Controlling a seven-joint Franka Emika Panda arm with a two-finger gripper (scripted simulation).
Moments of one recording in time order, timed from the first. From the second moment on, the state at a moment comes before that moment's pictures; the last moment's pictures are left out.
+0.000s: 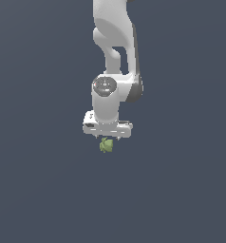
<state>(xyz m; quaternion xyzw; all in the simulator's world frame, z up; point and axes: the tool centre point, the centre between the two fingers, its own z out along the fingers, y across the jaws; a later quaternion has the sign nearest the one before) 0.003 -0.025 0.112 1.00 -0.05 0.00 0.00</state>
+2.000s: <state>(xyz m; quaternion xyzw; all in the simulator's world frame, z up) 0.005 -0.038 0.049 1.00 -0.08 0.00 0.00</state>
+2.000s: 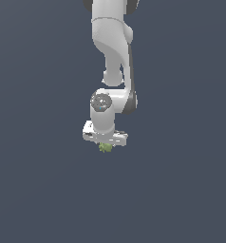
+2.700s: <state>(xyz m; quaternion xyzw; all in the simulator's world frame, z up) 0.025 -0.086 0.135 1.00 -0.08 0.00 0.00</state>
